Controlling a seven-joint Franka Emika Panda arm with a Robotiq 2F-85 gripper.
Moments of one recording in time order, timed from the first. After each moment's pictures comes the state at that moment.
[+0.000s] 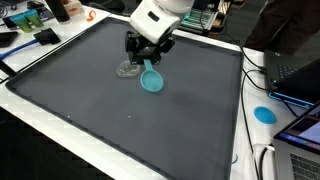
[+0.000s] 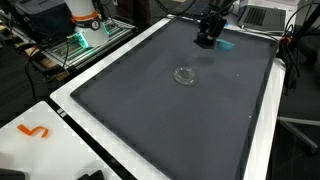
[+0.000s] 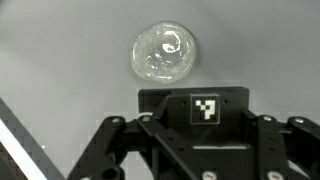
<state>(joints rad) 0.23 0.53 0.11 -1.65 -0.48 1.89 -0.17</state>
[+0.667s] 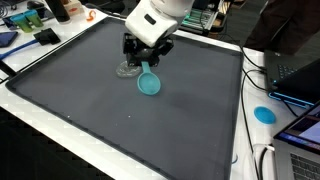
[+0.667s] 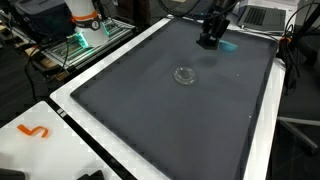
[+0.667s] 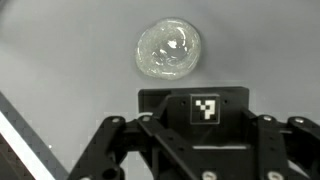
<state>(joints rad) 0.24 0.56 0.10 -1.59 -0.48 1.86 -0.16</state>
